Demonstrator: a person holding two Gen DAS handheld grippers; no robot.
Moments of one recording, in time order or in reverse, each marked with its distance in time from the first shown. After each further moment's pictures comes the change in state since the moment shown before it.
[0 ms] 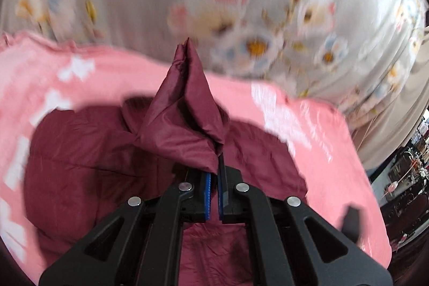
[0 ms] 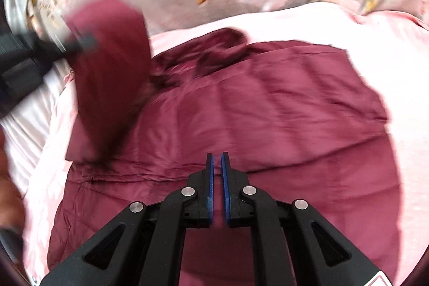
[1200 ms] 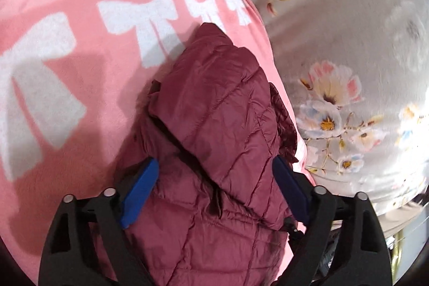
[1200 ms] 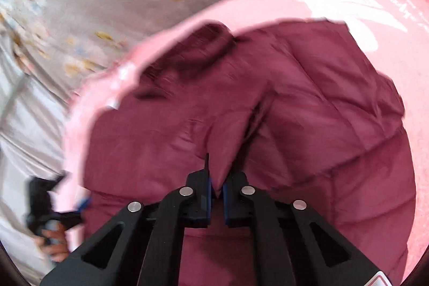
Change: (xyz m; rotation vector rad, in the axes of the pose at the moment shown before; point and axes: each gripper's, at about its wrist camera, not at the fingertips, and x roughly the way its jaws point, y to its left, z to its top) left arm -0.068 0.251 -0.118 -0.812 -0.047 -0.103; right arm 0.007 -0.017 0.041 0.173 0.035 0.177
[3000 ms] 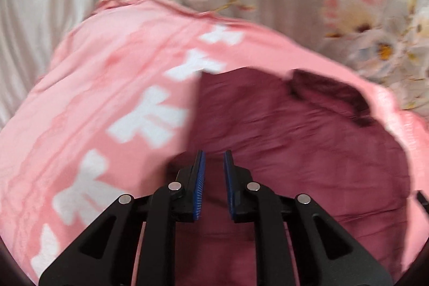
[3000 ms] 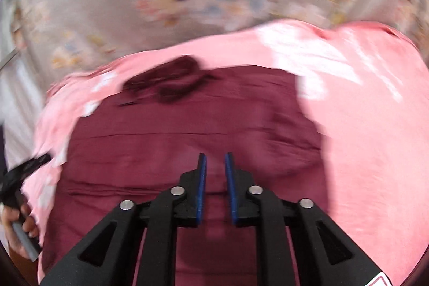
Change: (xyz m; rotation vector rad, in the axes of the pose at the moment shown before) left arm 0.025 -0.123 -0.034 0.650 -0.182 0.541; right arm -0.026 0.021 -0.018 -0.240 -0.049 -0.231
